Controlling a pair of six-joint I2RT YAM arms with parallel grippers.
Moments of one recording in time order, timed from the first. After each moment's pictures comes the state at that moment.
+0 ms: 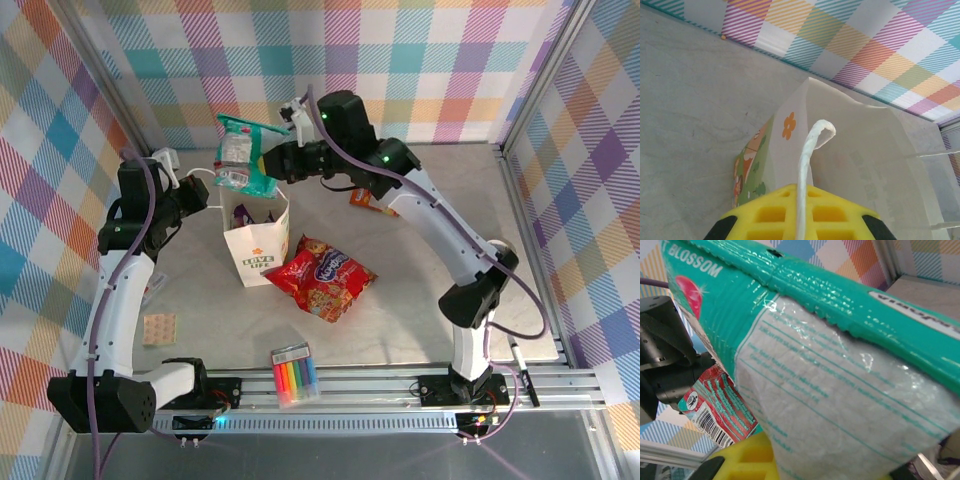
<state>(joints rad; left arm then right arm) 0.02 1.15 1.25 -0.62 0.23 -0.43 0.77 1.92 2.28 -0.74 -0.52 0.43</state>
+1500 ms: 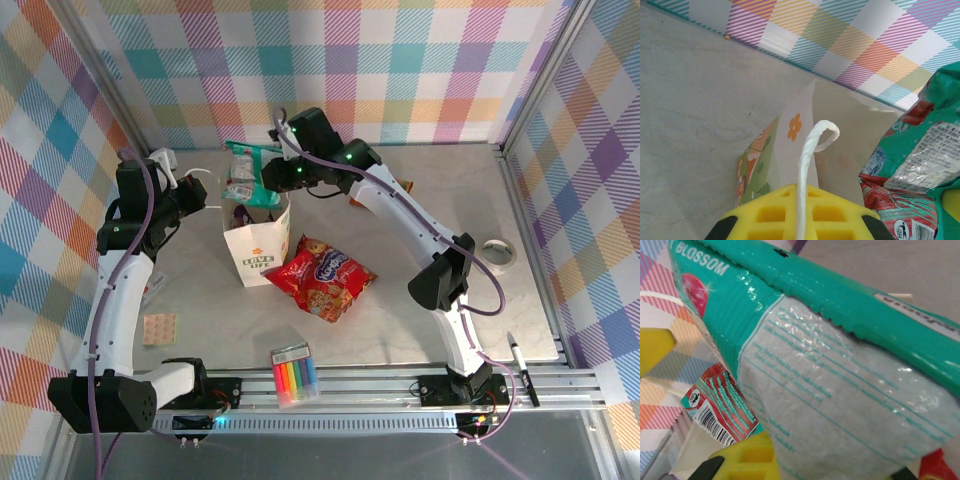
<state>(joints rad) 0.03 1.15 1.25 -0.62 0.23 -0.43 0.77 2.15 2.42 -0.96 -0.29 0.37</state>
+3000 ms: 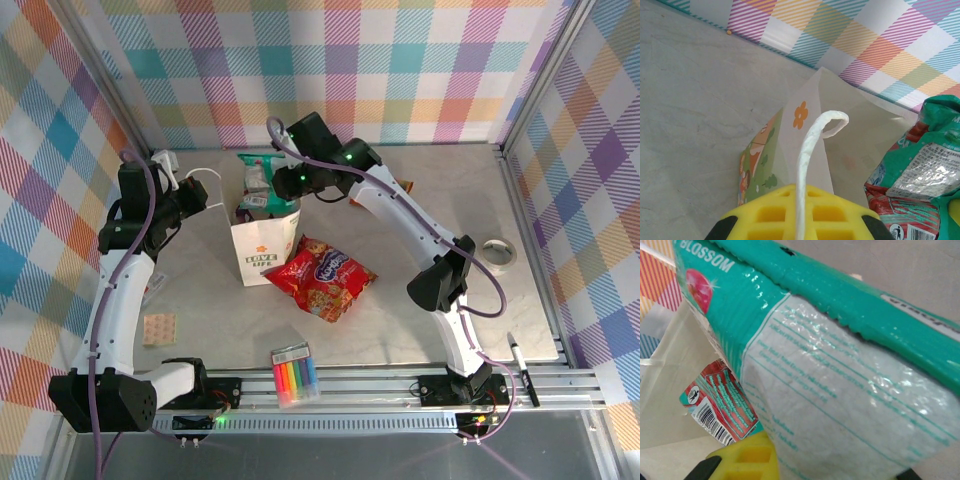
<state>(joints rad) 0.03 1.15 1.23 -0.63 0.23 -0.43 0.79 2.15 2.46 -1.10 -0.18 0.25</state>
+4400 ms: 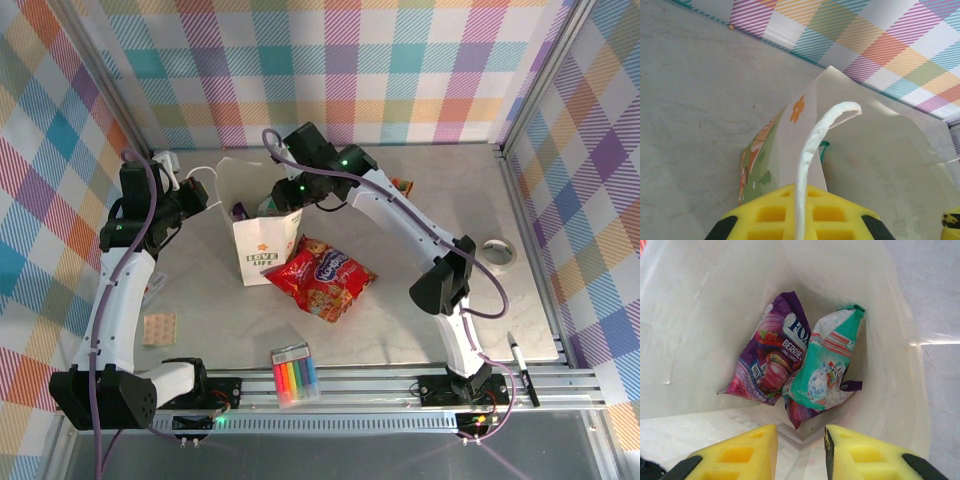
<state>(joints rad) 0.03 1.16 1.23 -0.63 0.23 -0.43 0.81 2.10 2.37 -1.12 -0.14 0.26</state>
